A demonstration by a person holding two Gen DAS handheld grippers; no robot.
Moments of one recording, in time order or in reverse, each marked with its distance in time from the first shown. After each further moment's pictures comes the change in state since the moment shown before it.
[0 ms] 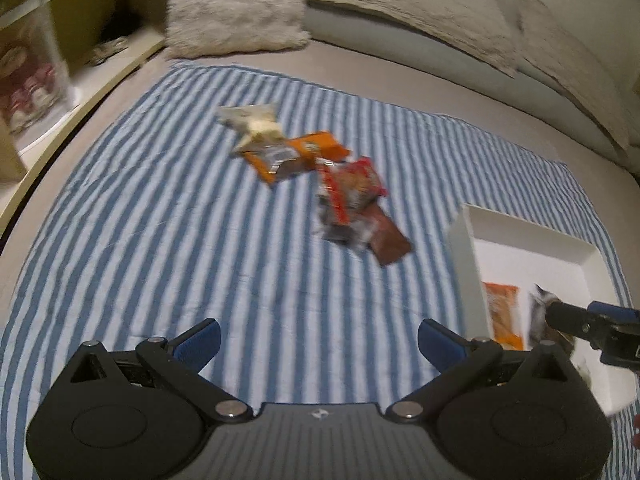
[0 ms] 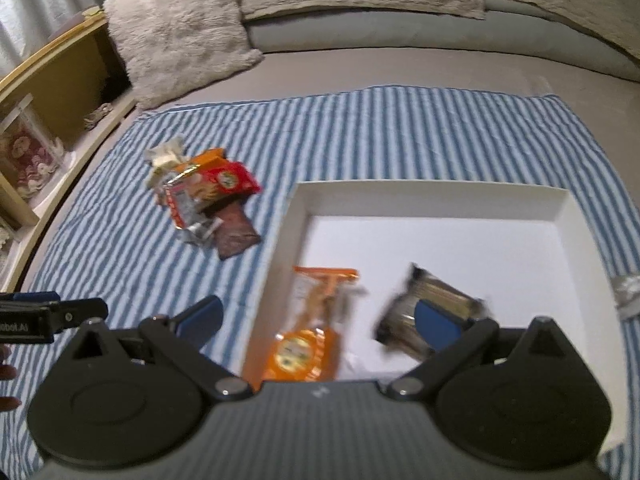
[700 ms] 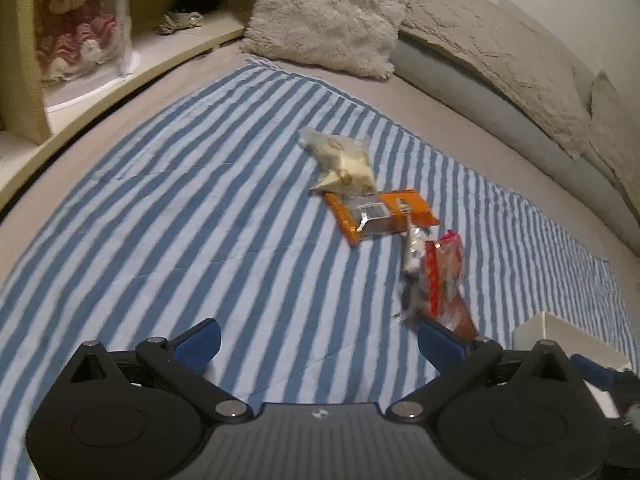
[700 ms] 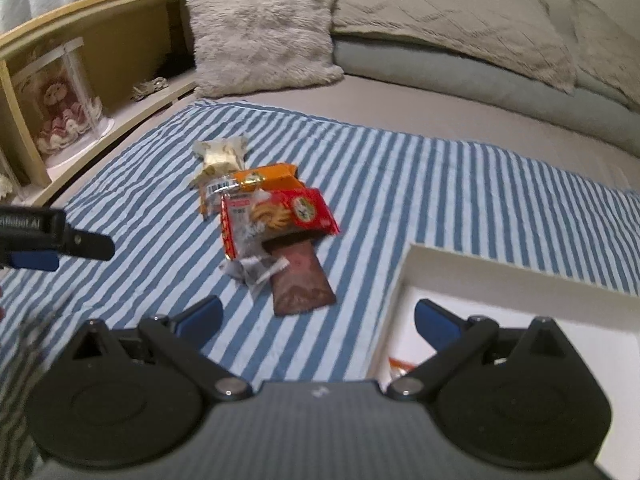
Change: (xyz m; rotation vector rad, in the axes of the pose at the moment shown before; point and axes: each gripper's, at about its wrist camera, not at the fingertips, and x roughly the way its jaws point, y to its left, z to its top) left arm 0.053 0.060 0.041 -0.226 -0.085 0.010; right arm 0.074 0.073 0.019 -0.255 -0.120 0.039
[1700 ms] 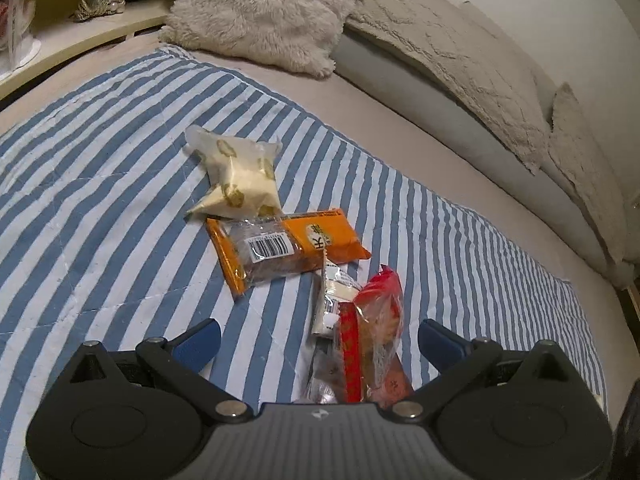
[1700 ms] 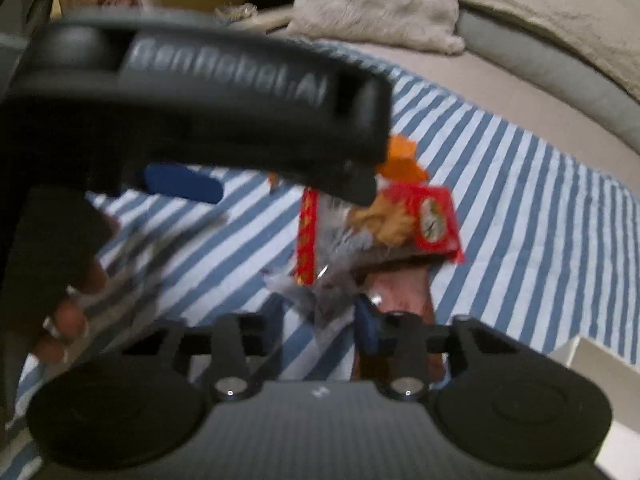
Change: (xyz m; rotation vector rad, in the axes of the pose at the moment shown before) left arm 0.082 -0.043 0.027 -0.011 -0.026 -0.182; right arm 0.099 0.054 0.032 -0.245 0.144 0.190
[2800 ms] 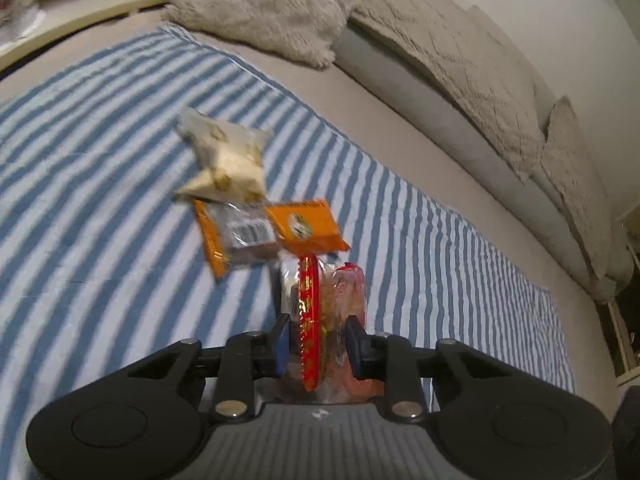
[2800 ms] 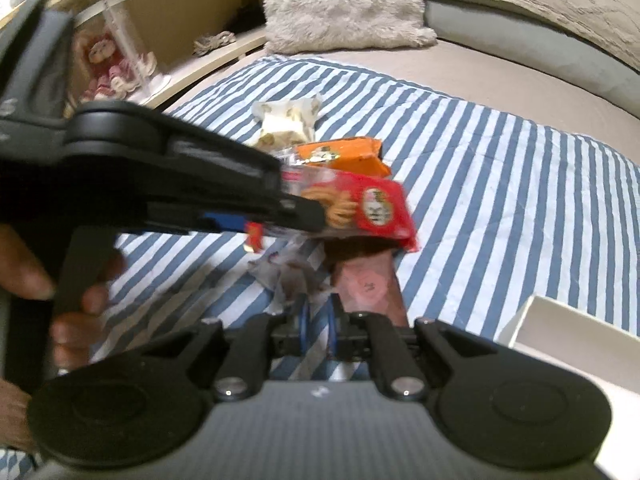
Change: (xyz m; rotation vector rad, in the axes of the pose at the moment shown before) left arm -0.014 0.004 0.004 -0.082 0.034 -0.047; right arm -0.048 -0.034 -0.023 0.137 -0.033 0.070
